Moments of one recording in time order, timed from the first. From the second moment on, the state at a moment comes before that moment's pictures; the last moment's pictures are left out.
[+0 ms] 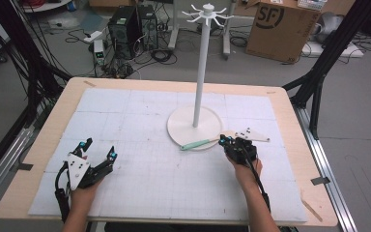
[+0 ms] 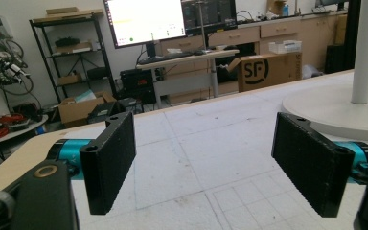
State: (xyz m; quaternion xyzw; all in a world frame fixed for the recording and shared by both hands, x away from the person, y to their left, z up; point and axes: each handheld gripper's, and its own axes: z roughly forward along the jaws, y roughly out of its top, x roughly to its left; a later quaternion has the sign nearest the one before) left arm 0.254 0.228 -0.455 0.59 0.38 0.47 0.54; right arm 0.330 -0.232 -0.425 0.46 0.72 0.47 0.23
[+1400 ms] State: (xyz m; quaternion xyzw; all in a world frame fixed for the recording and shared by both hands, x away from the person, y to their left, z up) left arm 0.254 0.228 -0.455 0.59 0.38 0.47 0.53; right arm 0.383 -0.204 -0.434 0.48 0.77 0.39 0.17
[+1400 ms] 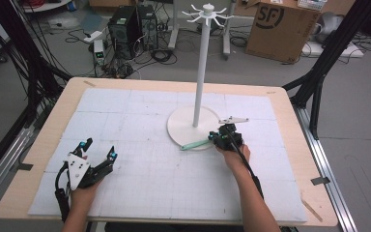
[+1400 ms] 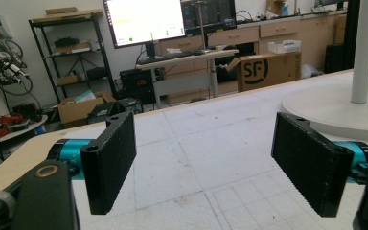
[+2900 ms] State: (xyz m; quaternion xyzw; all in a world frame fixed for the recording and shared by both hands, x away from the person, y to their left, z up) left arm 0.254 0.228 -0.455 0.59 0.38 0.47 0.53; right arm 0.384 -0.201 -0.433 0.47 0.78 0.39 0.14
